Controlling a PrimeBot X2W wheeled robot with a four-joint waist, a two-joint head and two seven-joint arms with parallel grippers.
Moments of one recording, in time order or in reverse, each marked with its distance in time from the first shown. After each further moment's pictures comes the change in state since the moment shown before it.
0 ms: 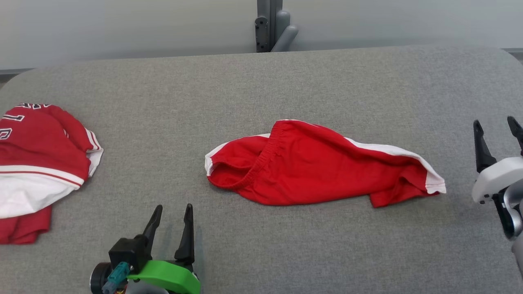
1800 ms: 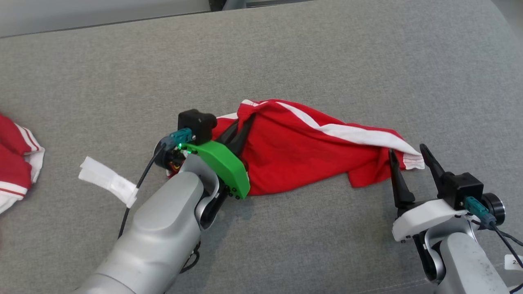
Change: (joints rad) left arm -0.773 0.022 -0.678 0.510 -0.551 -0.063 0.013; right arm 0.227 0.353 -0.098 -0.394 -0.165 0.000 -0.001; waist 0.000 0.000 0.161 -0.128
